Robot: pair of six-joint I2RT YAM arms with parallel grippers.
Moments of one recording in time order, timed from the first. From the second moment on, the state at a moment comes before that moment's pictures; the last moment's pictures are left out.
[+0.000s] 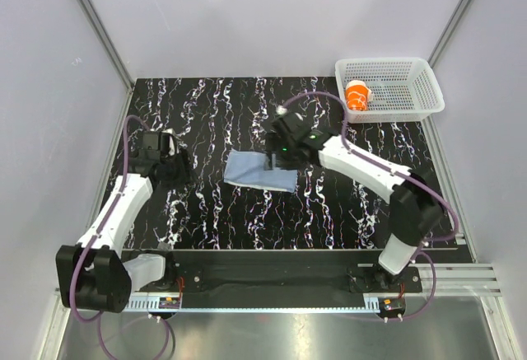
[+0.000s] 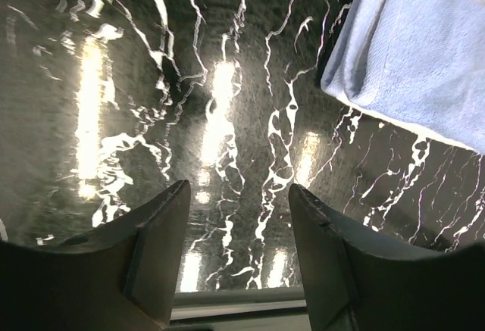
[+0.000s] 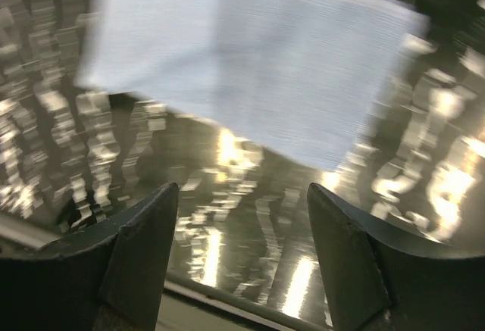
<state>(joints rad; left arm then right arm) -0.09 1.13 0.86 -0.73 0.10 -0.40 0.77 1.73 1.43 -0.64 0.06 0.62</state>
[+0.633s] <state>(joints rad) -0.34 1.59 1.08 -0.58 0.09 -0.57 0.59 1.76 1.12 -0.46 -0.05 0.67</state>
